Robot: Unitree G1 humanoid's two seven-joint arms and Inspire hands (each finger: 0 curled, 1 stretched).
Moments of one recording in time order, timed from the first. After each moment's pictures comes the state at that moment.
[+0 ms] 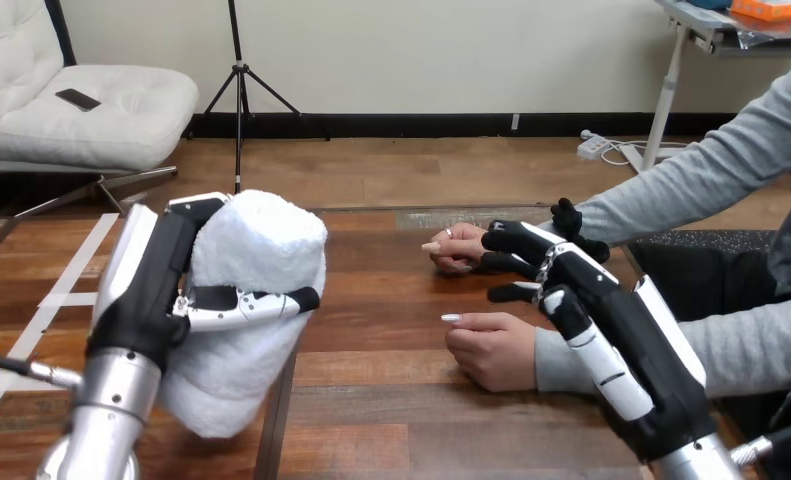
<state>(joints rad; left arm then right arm) -0.01 0.33 0.02 0.02 0.20 -0.20 0.00 0.13 -0.18 -0.04 0.11 0.14 -0.58 0.44</state>
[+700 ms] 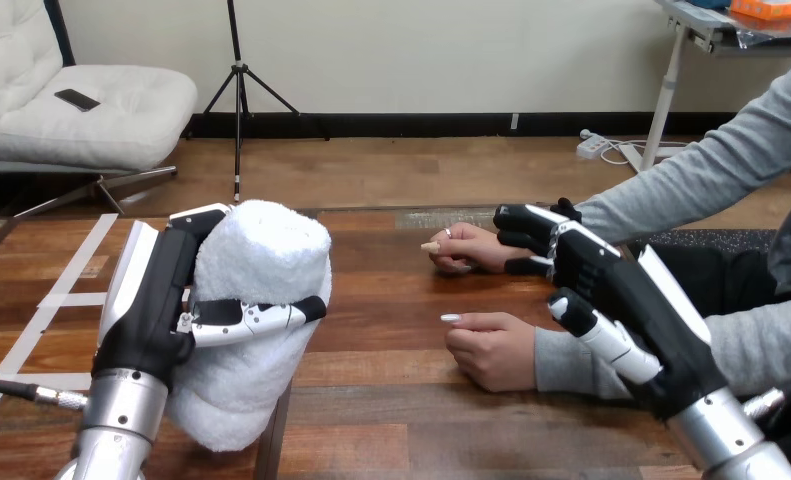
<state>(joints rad) 0.03 0.30 0.02 0.01 0.20 -0.24 0.02 -0.03 -0.29 -0.05 0.29 0.14 -0.60 0.47</state>
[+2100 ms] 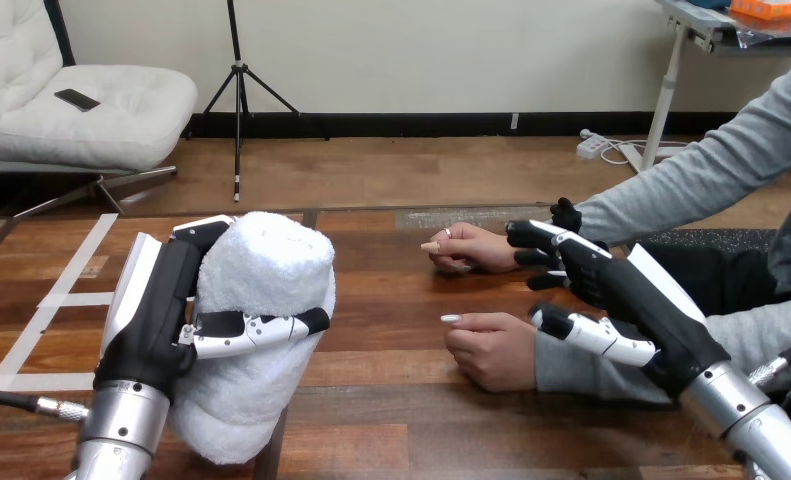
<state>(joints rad) 0.06 0.29 0.02 -0.01 0.19 -0.25 0.00 -0.24 -0.40 -0.05 0.69 -0.02 -0.70 0.47</state>
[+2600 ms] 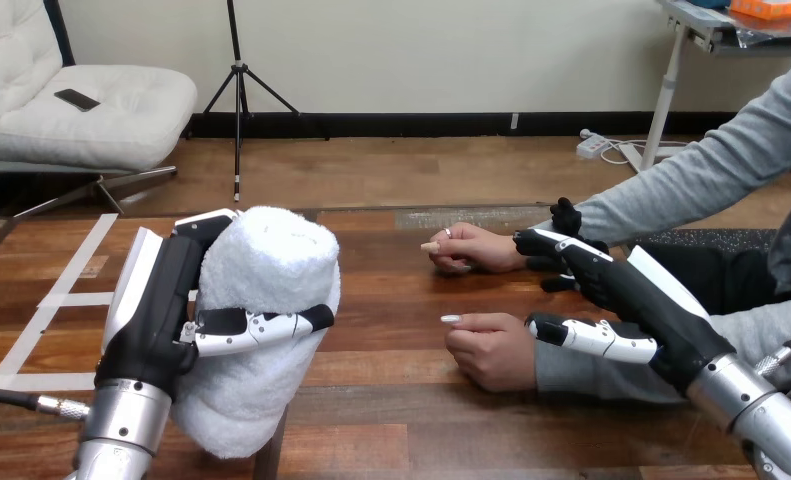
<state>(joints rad) 0.06 0.29 0.02 -0.01 0.18 -0.30 0.00 -0.30 -0.44 -0.04 0.77 -0.09 -0.69 0.46</state>
